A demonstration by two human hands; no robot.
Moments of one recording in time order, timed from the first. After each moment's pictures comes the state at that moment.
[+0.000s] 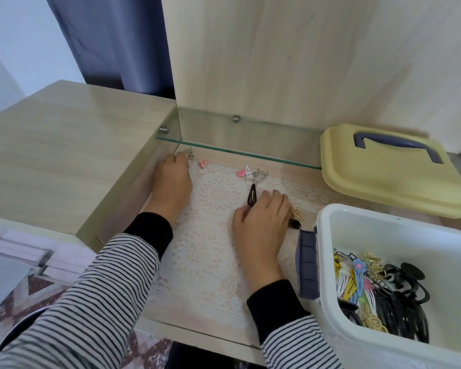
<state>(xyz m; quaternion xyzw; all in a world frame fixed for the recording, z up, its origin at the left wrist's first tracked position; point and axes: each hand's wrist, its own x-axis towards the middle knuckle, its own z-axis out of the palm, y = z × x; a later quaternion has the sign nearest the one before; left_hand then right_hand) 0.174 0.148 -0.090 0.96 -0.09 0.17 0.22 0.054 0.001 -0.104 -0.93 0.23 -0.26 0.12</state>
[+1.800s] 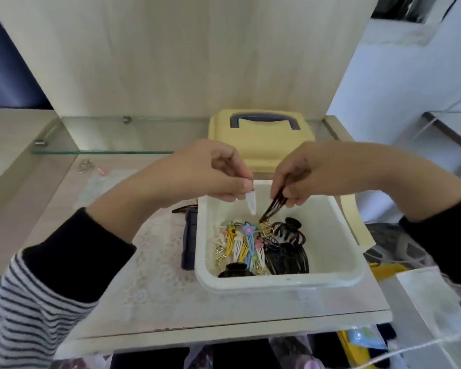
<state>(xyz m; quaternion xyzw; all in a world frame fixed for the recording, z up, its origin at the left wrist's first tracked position) 0.015 -0.021 0.076 0.76 -0.32 -0.31 0.48 -0.071 -0.214 0.111 -0.94 0.01 0.21 0.27</state>
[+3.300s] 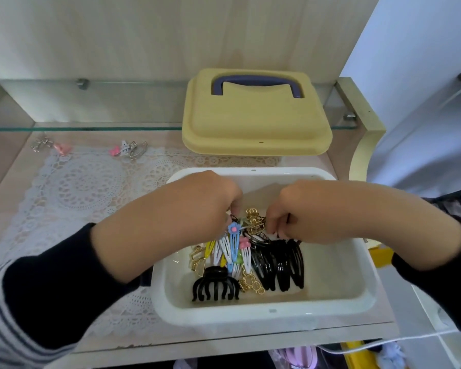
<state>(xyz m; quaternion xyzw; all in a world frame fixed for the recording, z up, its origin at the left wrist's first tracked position) 0.009 -0.069 0.022 0.89 -0.40 -0.22 0.04 -0.067 -0.226 0.047 -0.95 -0.04 0.31 0.08</state>
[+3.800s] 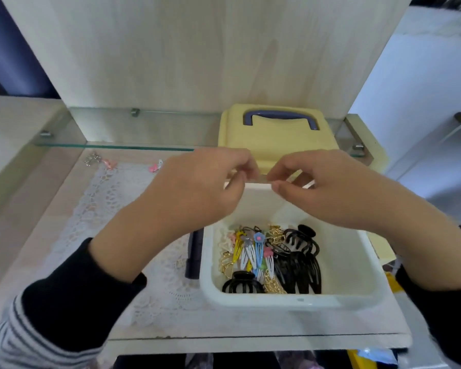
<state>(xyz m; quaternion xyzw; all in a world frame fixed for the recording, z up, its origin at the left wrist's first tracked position) 0.006 -0.020 0.065 0.88 -0.40 0.01 0.24 -0.073 -0.194 0.089 -0.97 0.03 0.02 0.23</state>
